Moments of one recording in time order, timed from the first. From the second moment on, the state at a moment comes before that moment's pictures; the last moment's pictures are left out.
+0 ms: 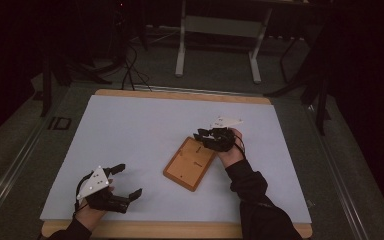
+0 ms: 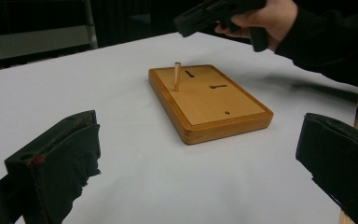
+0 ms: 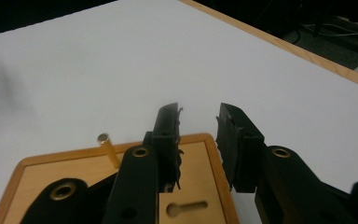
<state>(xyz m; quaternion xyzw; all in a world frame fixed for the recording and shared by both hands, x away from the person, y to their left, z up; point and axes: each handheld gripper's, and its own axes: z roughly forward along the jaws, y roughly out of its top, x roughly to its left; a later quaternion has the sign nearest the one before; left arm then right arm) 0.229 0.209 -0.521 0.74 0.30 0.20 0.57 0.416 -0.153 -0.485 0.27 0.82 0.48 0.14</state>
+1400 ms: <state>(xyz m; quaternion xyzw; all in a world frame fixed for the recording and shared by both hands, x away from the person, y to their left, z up) 0.227 0.210 -0.520 0.74 0.30 0.20 0.57 0.461 -0.085 -0.526 0.27 0.89 0.35 0.13</state>
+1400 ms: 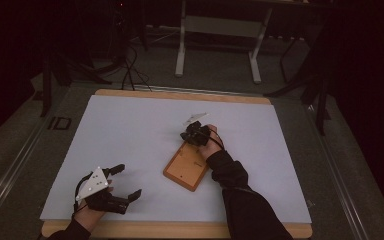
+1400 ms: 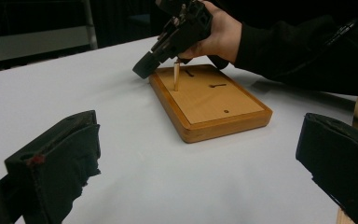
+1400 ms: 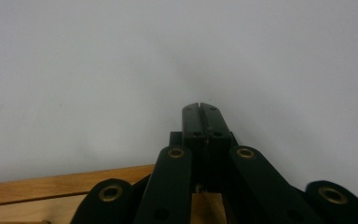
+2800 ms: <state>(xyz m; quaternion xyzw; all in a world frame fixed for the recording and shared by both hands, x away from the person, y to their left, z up) 0.227 0.207 -0.521 0.74 0.30 0.20 0.57 0.407 -0.160 -0.524 0.30 0.88 0.34 0.12</state>
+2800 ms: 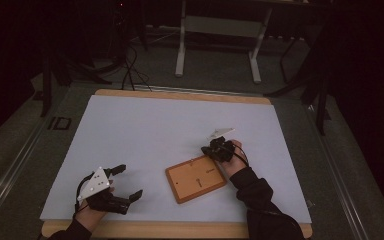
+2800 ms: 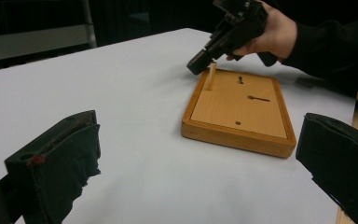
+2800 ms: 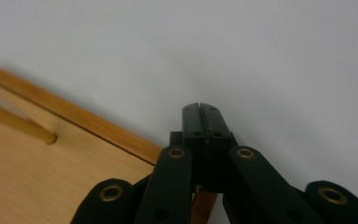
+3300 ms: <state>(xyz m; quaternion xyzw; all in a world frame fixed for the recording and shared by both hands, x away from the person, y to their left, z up) 0.228 0.205 -0.522 0.74 0.30 0.20 0.57 0.371 -0.185 -0.527 0.32 0.87 0.37 0.10</state>
